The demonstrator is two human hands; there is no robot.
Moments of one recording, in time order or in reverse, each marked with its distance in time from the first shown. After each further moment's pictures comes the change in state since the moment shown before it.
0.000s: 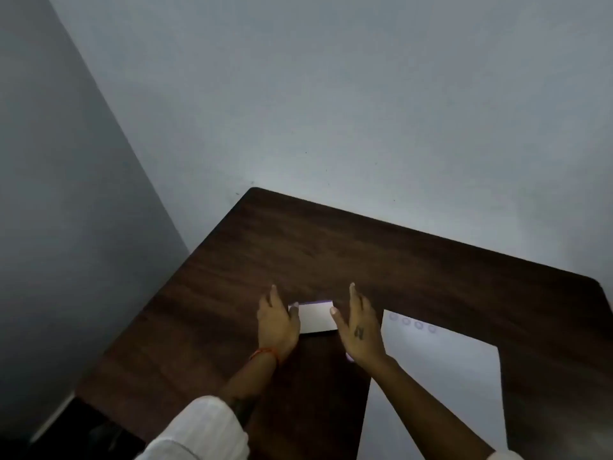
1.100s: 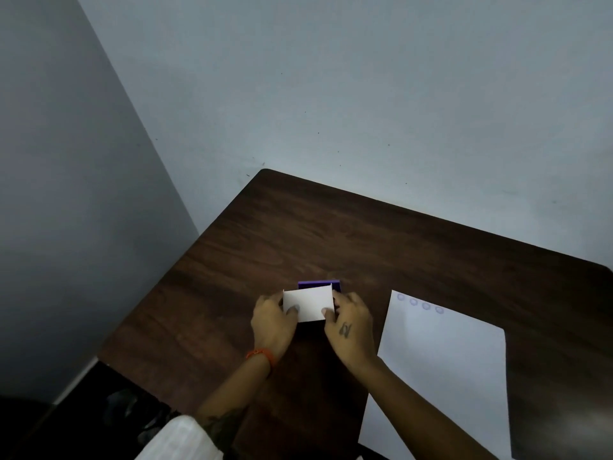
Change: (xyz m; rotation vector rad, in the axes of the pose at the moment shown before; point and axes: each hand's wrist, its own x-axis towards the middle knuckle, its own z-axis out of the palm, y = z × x) left_hand -0.033 -0.022 -0.022 0.027 0.055 -0.013; right_hand -0.040 -0.019 0.026 -0.046 0.113 -0.086
